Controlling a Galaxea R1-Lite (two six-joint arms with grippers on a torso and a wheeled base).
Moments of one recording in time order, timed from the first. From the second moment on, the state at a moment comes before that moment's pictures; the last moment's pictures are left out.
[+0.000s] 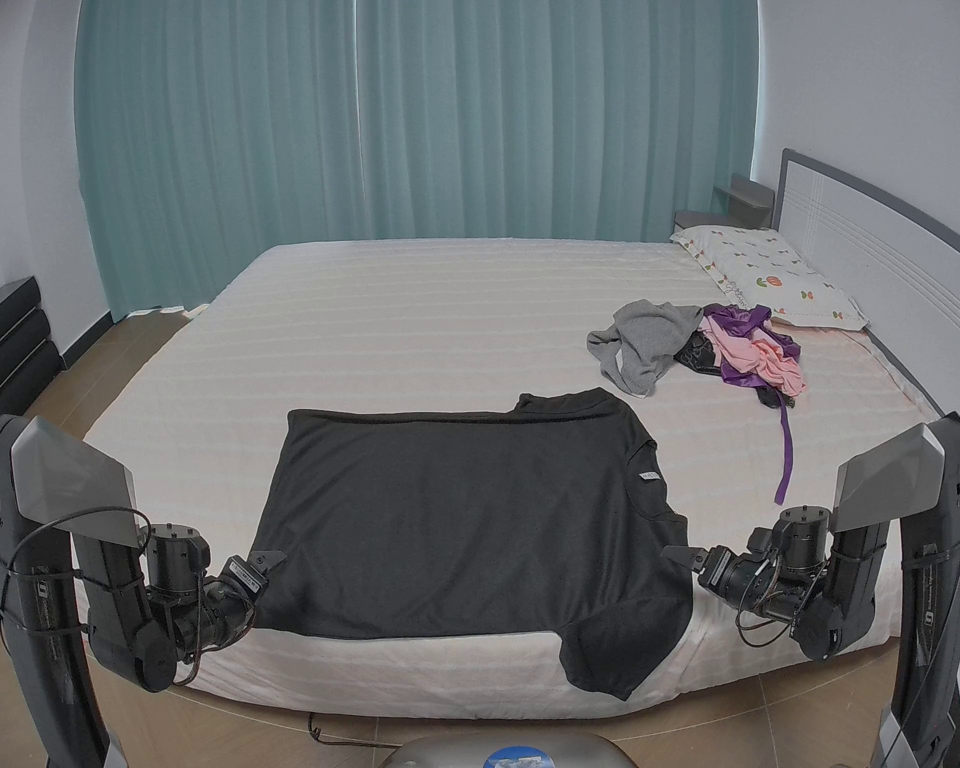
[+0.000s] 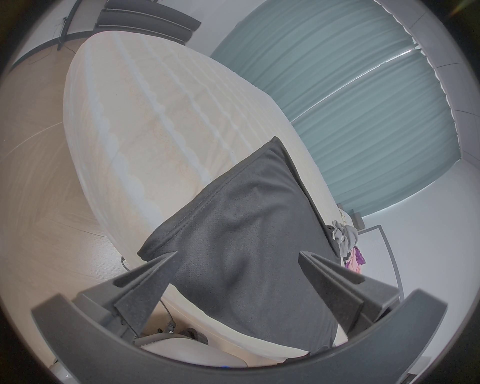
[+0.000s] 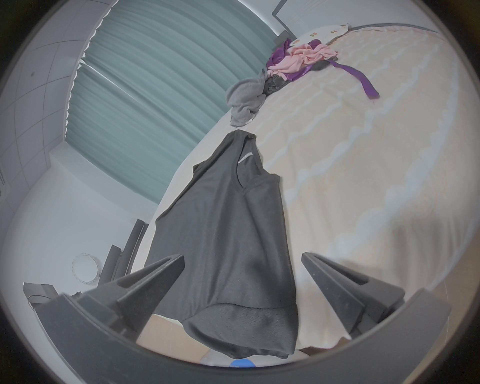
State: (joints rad) left arm -0.06 2.27 -0.22 -1.43 -0.06 -1.00; right arm 0.15 2.43 -0.39 -1.51 0.29 0.71
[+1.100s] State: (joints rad) left arm -0.06 2.27 -0.22 -1.42 -0.06 -0.99; right arm 0.11 2.45 -0.30 -1.55 0.22 0.64
